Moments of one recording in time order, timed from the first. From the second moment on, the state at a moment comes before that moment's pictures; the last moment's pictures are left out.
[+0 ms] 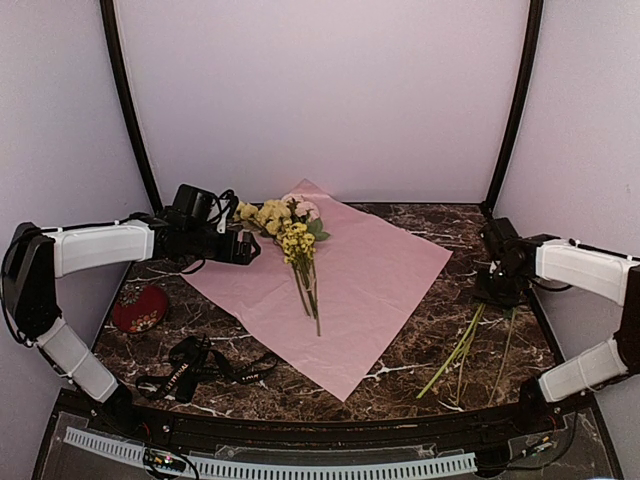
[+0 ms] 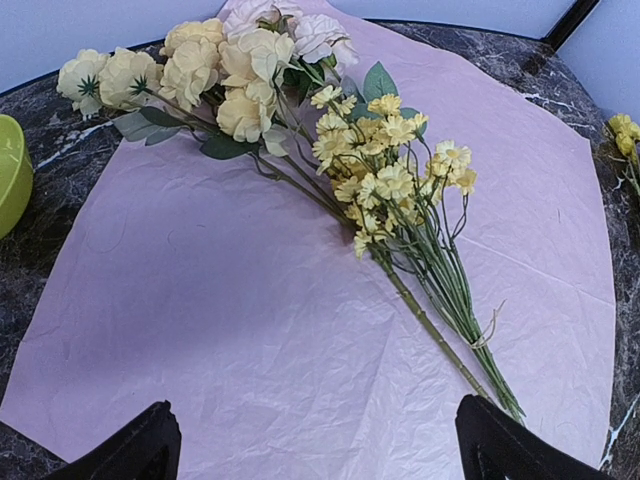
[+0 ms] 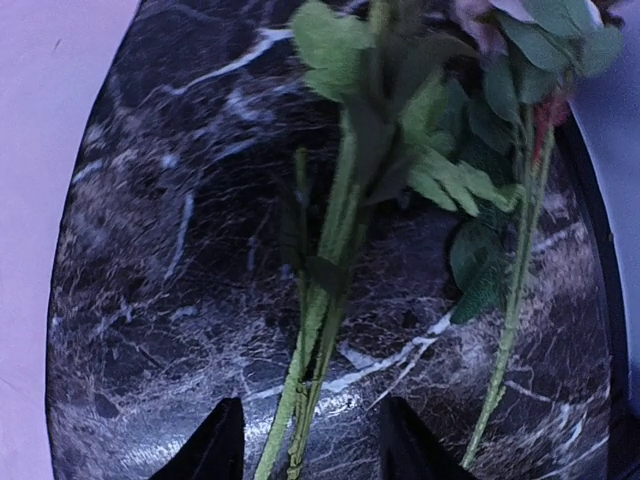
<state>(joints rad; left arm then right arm) -0.45 1.56 1.05 -0.23 0.09 -0.21 0.28 1.32 0.81 -0.71 0.26 0.59</state>
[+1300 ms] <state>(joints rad) -0.45 1.56 1.07 -0.26 0.12 -0.17 -0.20 1.04 0.61 -0.41 0.21 0.53</state>
